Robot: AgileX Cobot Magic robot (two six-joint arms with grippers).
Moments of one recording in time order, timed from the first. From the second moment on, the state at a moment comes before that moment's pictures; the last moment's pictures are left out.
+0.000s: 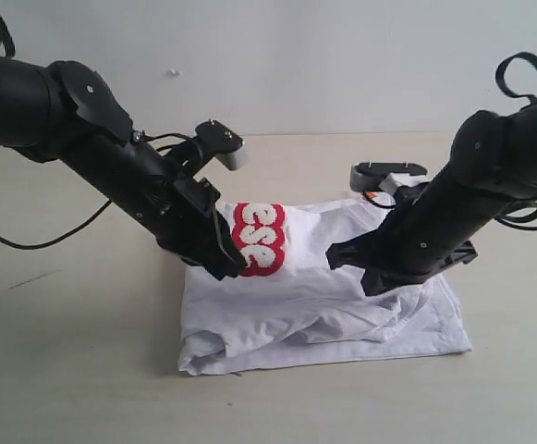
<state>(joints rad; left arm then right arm) -0.50 1.94 -1.28 -0.72 0.79 1.03 0.20 1.89 -1.01 0.43 0.52 -0.21</state>
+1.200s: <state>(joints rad) -0.29 0.99 -1.04 -0.89 0.30 0.91 0.19 0.89 -0.96 0.26 0.37 -0.09</state>
